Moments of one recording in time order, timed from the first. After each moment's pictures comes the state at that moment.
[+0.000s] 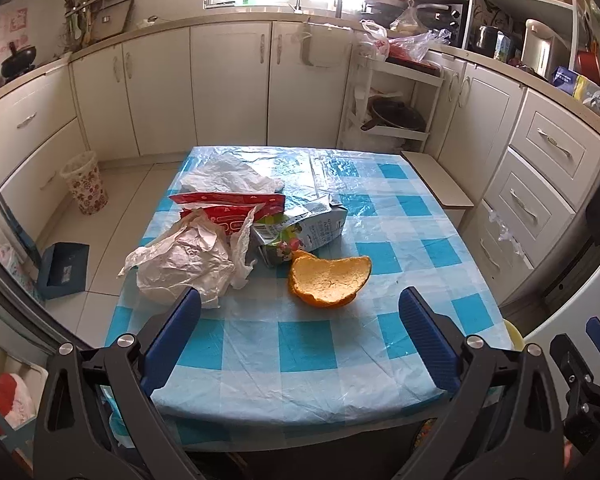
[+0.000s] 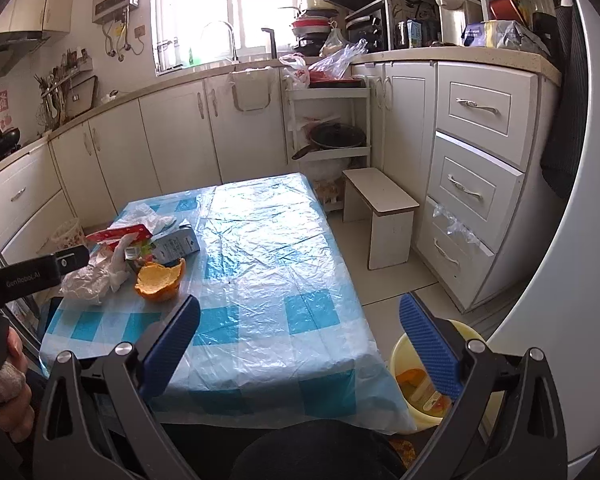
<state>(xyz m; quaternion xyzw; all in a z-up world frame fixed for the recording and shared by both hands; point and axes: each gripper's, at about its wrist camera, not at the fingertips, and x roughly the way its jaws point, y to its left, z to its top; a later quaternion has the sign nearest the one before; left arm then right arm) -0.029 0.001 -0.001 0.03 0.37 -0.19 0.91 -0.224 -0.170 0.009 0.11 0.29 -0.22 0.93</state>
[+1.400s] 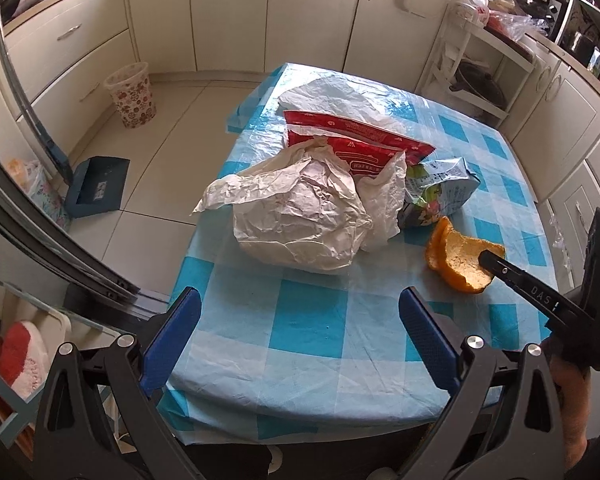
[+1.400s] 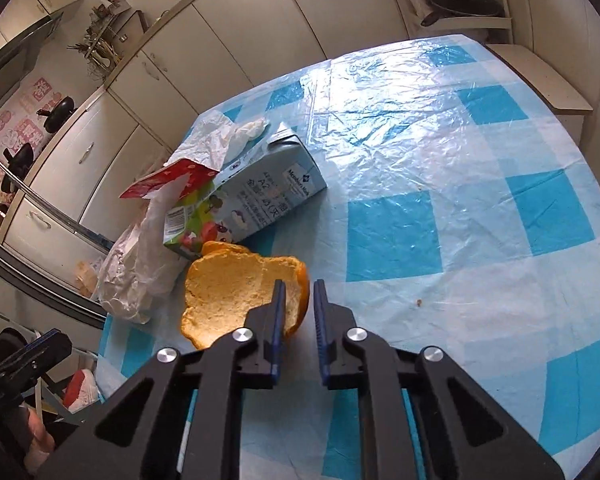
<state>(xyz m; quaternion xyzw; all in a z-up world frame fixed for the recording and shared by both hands) 0.049 0.079 -0.058 0.00 0.50 -0.08 0.86 -0.025 -0.166 -0.092 0.25 0.45 0.02 0.86</state>
